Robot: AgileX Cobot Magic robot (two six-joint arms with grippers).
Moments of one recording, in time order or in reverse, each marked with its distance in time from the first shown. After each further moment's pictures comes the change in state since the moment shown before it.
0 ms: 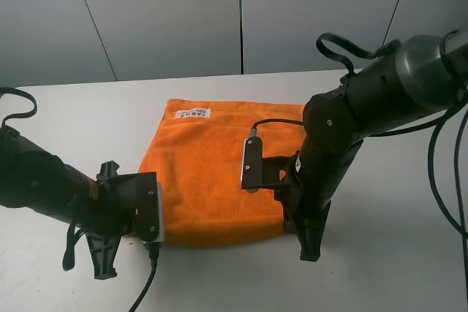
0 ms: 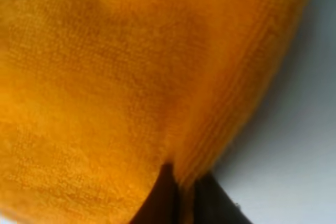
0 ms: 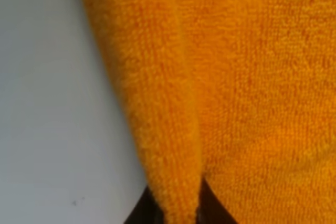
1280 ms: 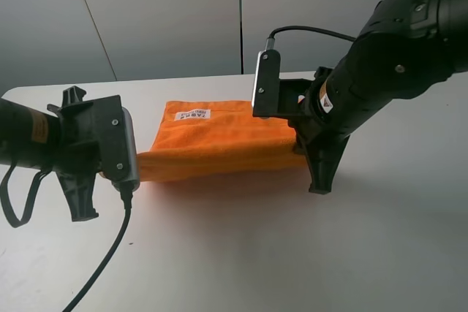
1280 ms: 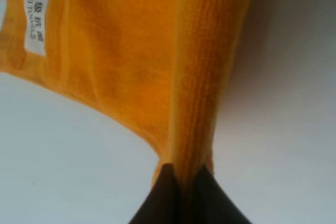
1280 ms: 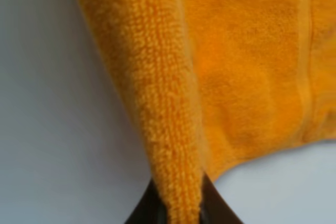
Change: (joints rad) left arm 0.034 -0.371 -0.066 0.354 0.147 -0.257; right arm 0.001 -0.275 -0.060 -0.522 0.043 0.435
